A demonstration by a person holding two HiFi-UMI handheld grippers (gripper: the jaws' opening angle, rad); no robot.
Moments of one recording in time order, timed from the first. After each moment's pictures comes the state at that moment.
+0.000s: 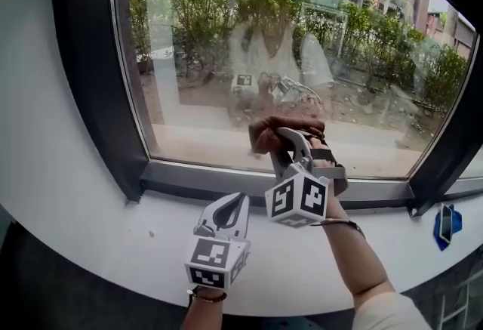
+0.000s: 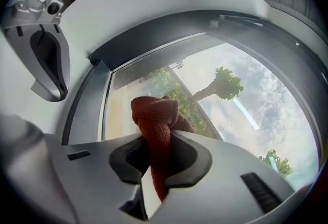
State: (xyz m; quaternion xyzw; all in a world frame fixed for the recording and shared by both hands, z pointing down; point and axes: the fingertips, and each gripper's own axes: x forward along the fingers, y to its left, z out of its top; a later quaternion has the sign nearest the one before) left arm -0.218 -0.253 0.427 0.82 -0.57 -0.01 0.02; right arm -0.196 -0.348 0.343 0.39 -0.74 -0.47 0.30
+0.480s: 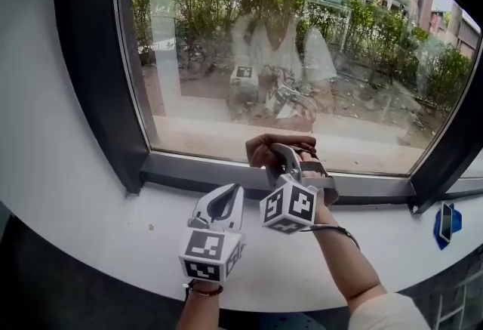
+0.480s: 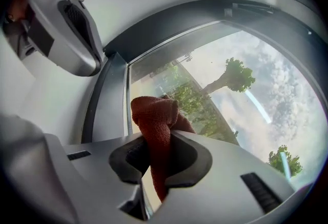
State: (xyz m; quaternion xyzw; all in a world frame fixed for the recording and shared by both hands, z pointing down) left arm -0.237 -0.255 0.429 0.81 -0.59 -0.01 0.02; right arm -0.204 -0.350 0.418 0.36 -0.75 -0.43 0.35
